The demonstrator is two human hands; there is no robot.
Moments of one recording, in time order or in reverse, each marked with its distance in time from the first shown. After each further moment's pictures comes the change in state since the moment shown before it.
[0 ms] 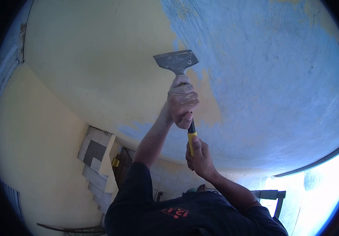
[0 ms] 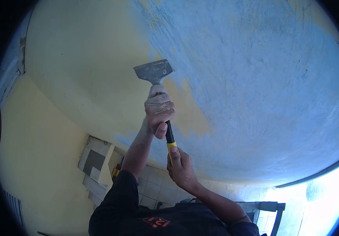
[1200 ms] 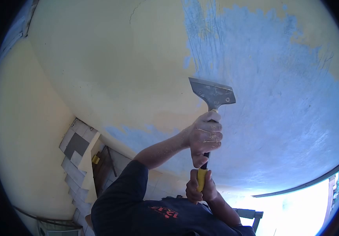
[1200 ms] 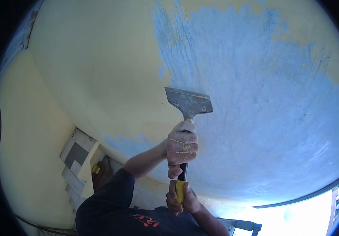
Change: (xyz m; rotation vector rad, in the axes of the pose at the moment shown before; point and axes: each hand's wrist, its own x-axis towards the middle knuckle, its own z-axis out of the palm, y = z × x) left_hand 0.021 0.024 0.050 -0.270 0.096 0.141; right_hand -0.022 0.013 -0.059 0.572 -0.652 0.070
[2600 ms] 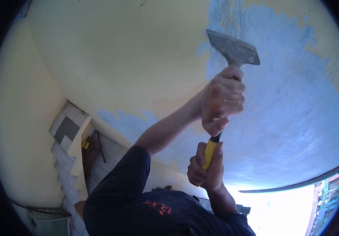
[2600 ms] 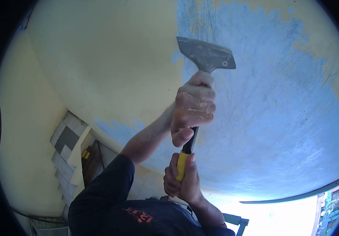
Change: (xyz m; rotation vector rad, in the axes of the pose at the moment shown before) left_hand 0.052 -0.036 -0.021 -0.002 0.237 0.080; right_hand 0.040 -0.040 0.059 -0.246 0.413 -0.016
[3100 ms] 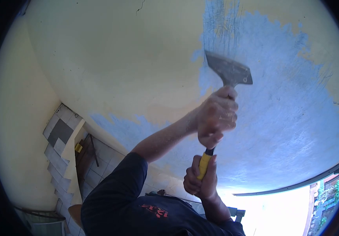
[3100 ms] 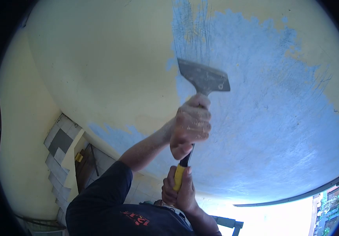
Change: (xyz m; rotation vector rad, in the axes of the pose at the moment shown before) left_hand -0.020 0.008 0.020 -0.091 -0.002 -0.044; right_hand -0.017 0.008 -0.005 0.003 0.075 -0.002
